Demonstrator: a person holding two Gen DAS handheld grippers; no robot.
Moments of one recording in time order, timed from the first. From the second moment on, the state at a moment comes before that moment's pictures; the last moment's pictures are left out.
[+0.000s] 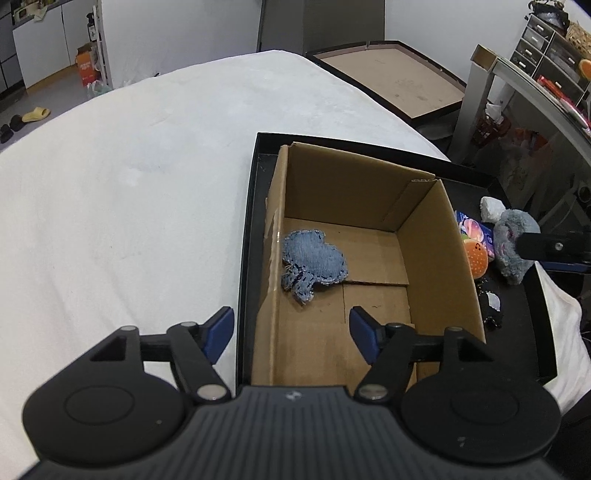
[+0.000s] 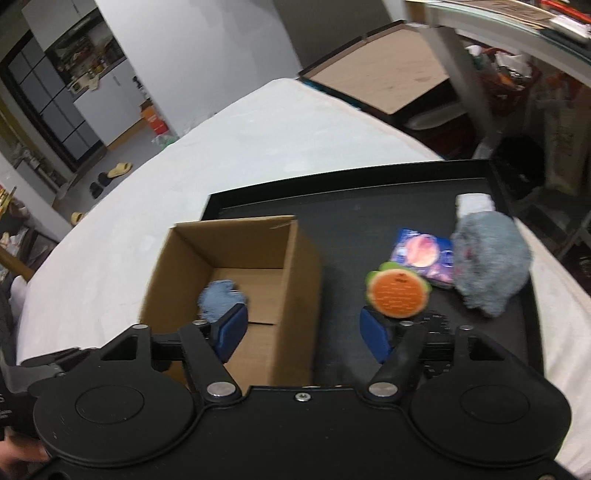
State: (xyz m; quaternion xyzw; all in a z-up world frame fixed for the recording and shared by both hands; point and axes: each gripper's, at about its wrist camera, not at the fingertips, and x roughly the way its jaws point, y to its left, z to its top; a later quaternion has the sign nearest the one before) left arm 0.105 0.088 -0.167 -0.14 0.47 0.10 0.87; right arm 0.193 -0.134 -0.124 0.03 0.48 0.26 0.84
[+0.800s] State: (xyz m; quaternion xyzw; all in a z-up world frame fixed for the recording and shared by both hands) left arm 0.143 0.059 -0.172 -0.08 0.49 0.13 0.86; right arm 0.240 -0.212 -0.166 0.05 0.47 0.18 0.86
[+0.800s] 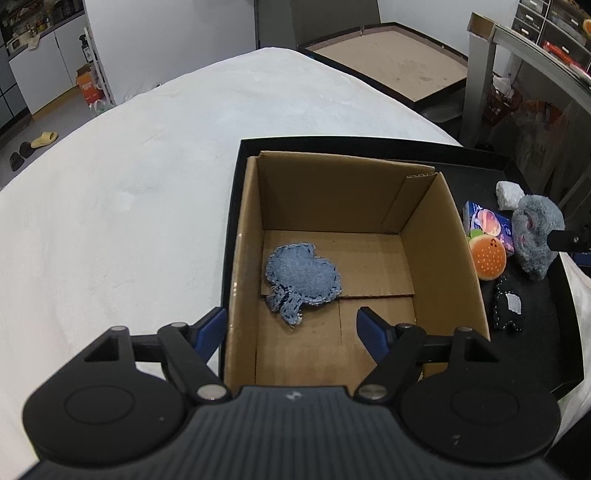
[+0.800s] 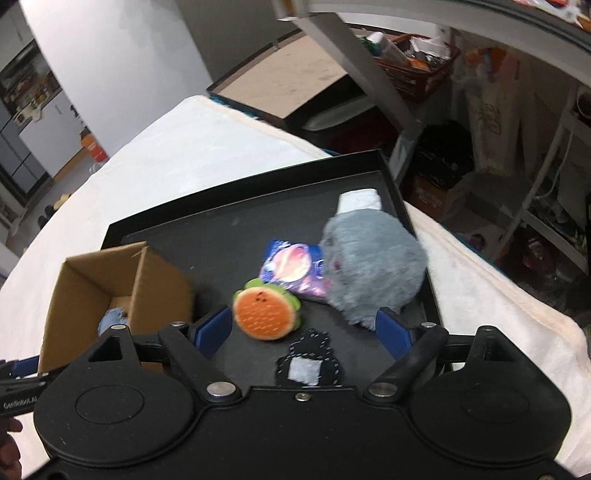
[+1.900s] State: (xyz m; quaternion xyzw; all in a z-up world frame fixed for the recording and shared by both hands) left arm 0.156 0.068 -0.181 -0.09 0.50 0.13 0.85; right arm 0.298 -0.232 -0.200 0.02 0.48 0.14 0.86
